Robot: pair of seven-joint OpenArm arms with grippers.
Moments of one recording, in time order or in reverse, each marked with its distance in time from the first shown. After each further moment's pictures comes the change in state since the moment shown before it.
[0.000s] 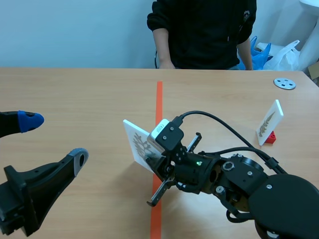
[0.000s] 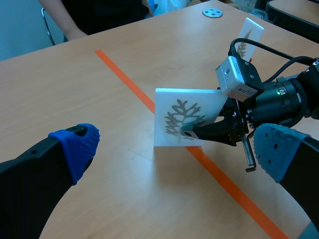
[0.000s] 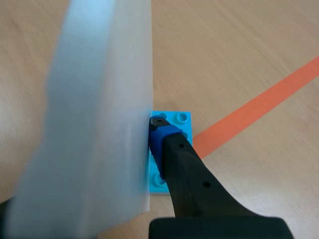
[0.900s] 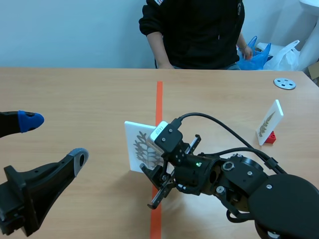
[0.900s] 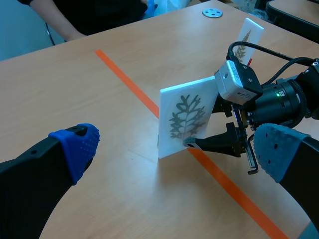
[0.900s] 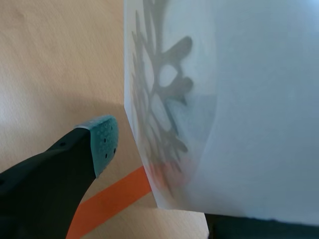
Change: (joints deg) left arm 0.0 0.0 0.0 0.0 0.0 0.0 0.0; right arm 0.0 0.0 0.0 0.0 0.0 1.3 -1.7
